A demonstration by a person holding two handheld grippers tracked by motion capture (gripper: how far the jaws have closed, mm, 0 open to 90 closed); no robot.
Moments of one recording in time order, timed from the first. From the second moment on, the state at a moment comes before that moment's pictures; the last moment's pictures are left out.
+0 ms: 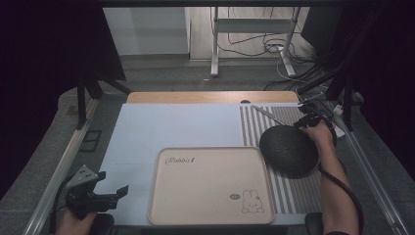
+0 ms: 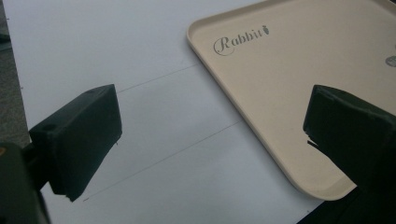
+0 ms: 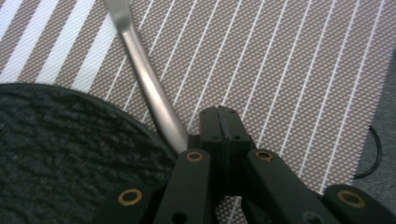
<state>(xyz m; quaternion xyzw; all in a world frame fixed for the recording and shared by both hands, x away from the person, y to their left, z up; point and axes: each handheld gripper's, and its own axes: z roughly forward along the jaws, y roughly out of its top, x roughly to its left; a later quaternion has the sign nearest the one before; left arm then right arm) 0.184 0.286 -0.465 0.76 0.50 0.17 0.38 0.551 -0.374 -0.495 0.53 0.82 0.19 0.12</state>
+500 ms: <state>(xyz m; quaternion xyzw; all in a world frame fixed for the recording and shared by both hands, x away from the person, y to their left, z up) 0.185 0.287 -0.465 0.75 0.50 0.17 0.38 0.554 -0.367 -0.480 0.53 0.81 0.21 0.14</state>
